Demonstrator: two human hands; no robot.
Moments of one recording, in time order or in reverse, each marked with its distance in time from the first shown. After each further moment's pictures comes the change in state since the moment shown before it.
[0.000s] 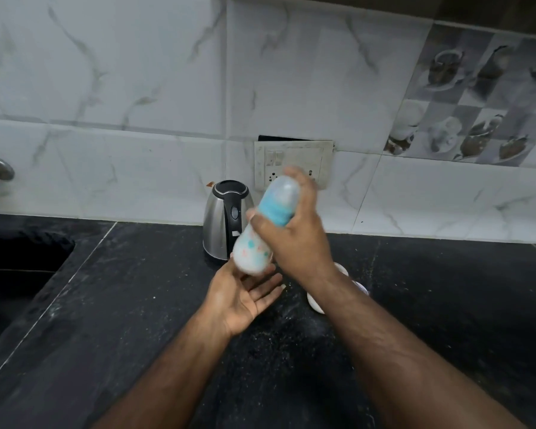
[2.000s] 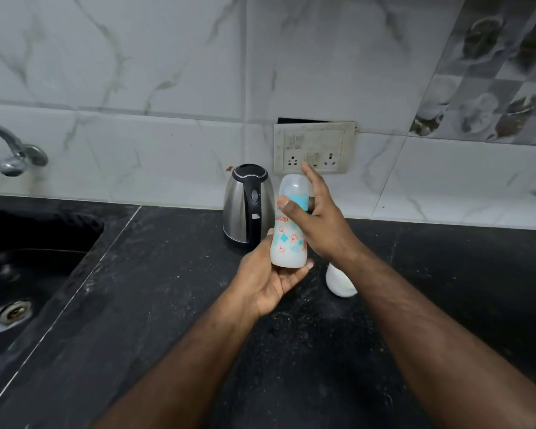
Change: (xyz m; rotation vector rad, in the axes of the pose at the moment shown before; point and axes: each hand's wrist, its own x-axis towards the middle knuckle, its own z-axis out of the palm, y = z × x) left_hand -0.014 -0.006 0.012 0.050 -0.055 0.045; right_hand 0.006 0.035 -0.004 0.196 -0.208 0.218
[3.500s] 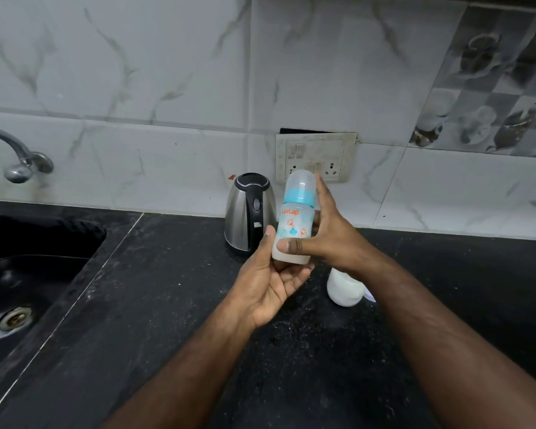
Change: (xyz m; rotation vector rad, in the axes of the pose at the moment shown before) left_hand -0.005 0.002 -0.004 -0.025 -0.208 0.108; right_hand -0.012 -0.012 -0.018 -0.030 -0.188 0.070
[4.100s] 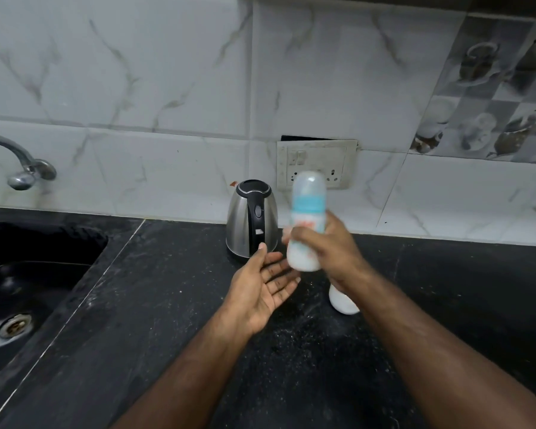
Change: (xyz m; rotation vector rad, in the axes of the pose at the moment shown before) left_hand 0.003 0.005 -0.016 0.096 0.230 -0.040; right_hand 0.001 -0.007 0.020 0.310 0.244 0.003
